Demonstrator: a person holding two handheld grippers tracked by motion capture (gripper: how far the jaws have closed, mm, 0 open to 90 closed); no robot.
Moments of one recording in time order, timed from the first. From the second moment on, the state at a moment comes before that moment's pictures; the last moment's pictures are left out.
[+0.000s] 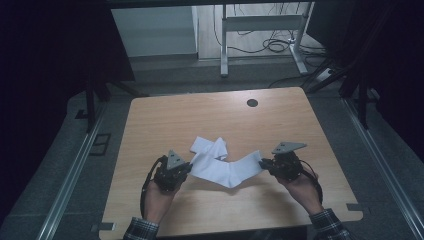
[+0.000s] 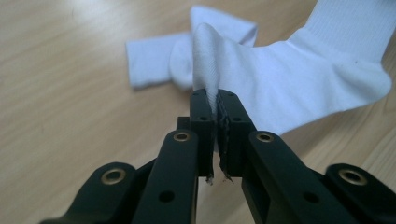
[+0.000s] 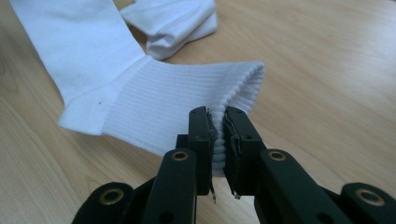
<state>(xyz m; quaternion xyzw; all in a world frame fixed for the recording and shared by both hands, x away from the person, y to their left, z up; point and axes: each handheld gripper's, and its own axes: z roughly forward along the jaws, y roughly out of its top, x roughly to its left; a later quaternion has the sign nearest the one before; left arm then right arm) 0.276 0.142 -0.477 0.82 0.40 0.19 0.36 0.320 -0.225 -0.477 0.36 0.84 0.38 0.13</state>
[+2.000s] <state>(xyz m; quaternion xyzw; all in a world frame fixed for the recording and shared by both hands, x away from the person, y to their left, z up) 0.382 0.092 -0.522 0.83 0.45 0.13 0.31 0.344 -0.271 -0.527 0.40 0.85 0.31 0.15</state>
